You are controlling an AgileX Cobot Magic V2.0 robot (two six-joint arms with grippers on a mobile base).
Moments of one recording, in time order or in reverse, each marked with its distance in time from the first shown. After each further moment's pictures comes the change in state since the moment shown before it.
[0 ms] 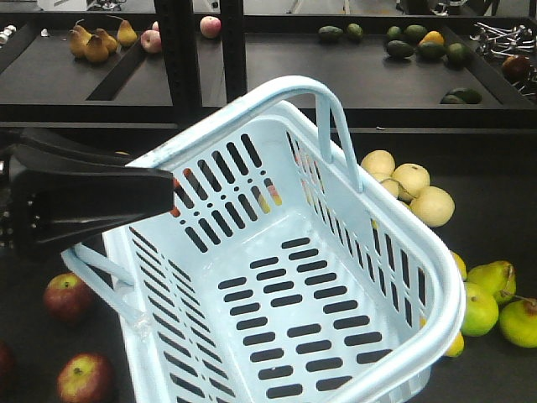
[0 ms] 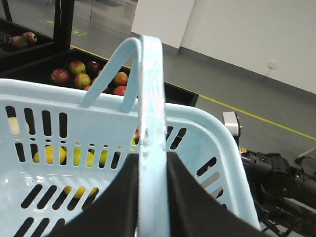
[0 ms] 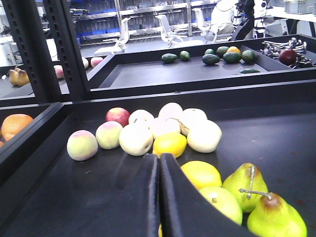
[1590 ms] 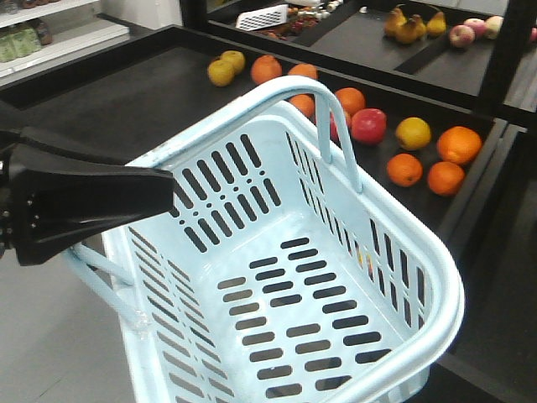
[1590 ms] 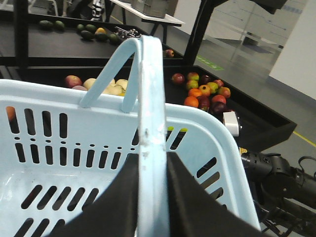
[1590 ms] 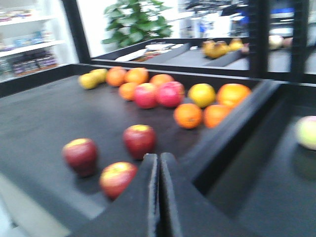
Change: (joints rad) left arm 0.000 0.000 0.000 0.000 0.001 0.000; right arm 0.000 0.000 0.000 0.000 0.000 0.000
